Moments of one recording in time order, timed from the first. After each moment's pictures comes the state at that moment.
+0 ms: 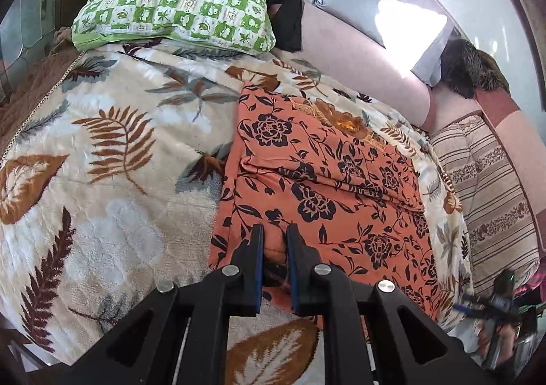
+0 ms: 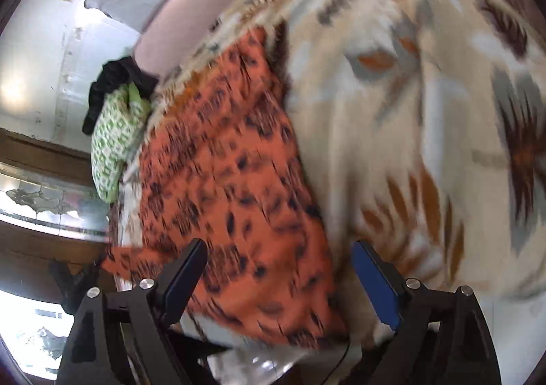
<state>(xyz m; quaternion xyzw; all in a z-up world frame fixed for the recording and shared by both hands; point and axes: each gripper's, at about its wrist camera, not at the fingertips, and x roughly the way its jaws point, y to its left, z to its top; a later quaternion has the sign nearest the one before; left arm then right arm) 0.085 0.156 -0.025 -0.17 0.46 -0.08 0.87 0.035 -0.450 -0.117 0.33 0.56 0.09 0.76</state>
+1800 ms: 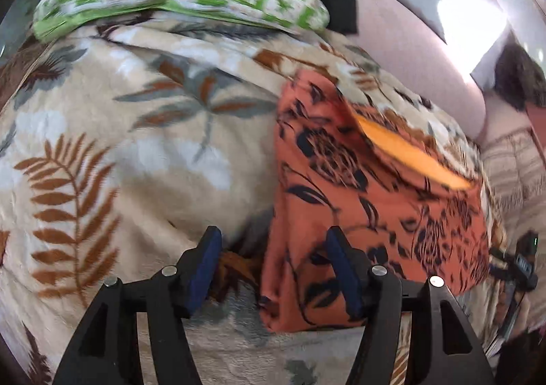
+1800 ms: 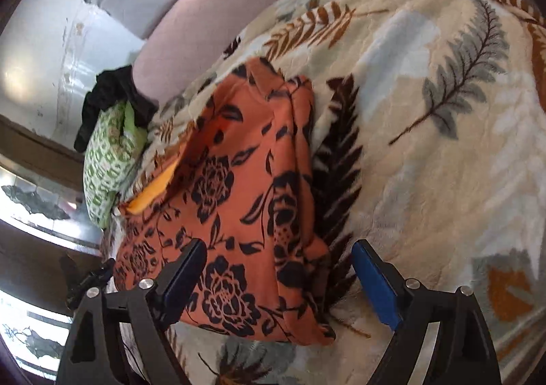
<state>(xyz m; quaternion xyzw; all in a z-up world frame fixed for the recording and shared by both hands) 0.247 0.165 -0.117 -0.15 0.51 -0.04 0.85 0.282 -0.415 -0.151 0.27 0.50 0.17 0.80</state>
